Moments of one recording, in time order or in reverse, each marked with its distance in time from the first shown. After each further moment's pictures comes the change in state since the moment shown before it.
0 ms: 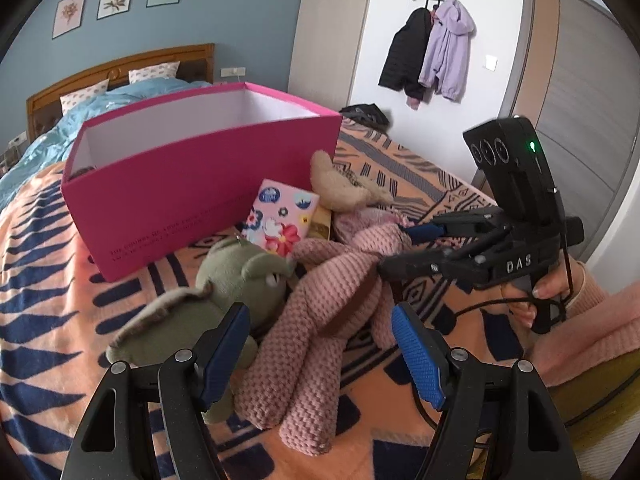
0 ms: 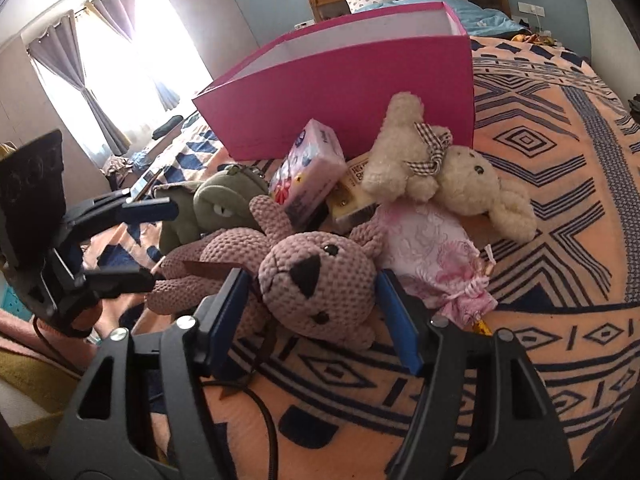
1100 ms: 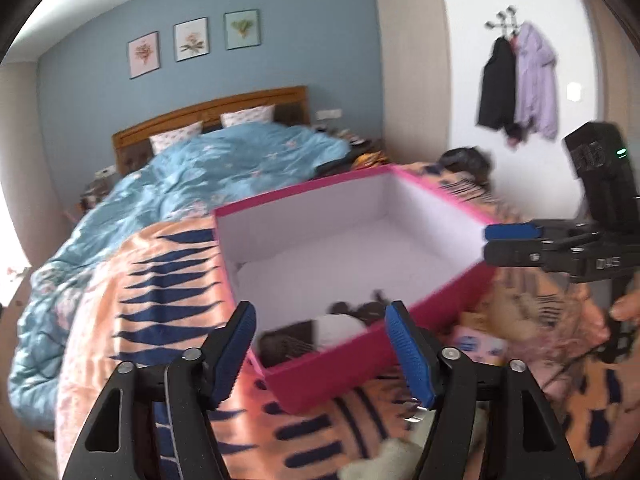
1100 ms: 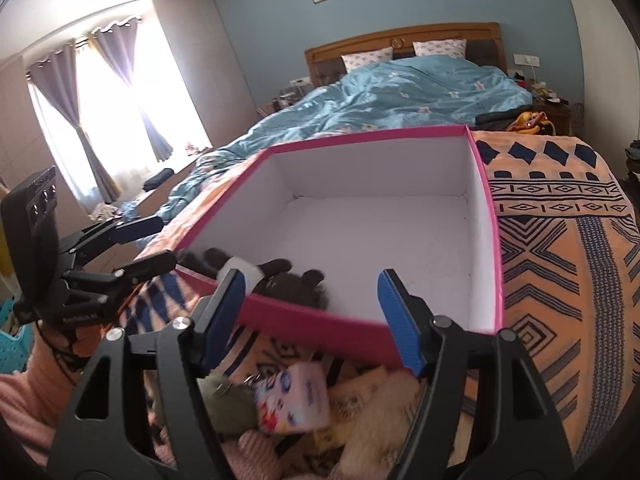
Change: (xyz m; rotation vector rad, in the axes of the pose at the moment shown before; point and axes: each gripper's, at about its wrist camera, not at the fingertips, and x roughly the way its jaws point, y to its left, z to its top) left arm -0.029 0.100 0.092 -0.020 -0.163 0.339; right arm 0.003 0.004 0.141 -0.037 -0.201 -0.042
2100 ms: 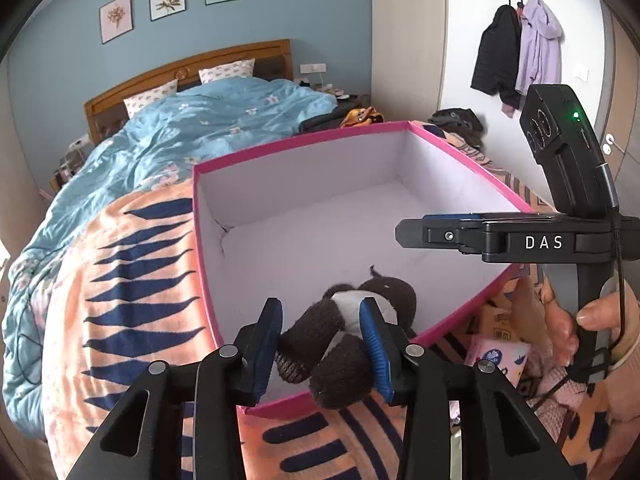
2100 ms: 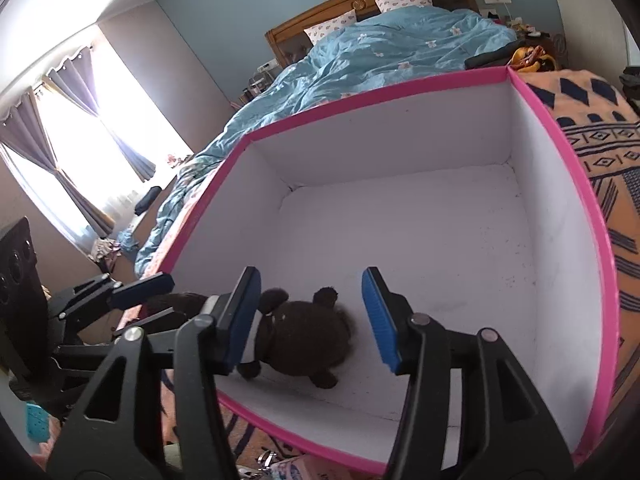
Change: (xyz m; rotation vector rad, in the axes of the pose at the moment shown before) left arm 0.082 0.023 0.029 0.009 0.204 -0.045; right arm 0.089 -0.016 0.030 0.218 0.087 -0.013
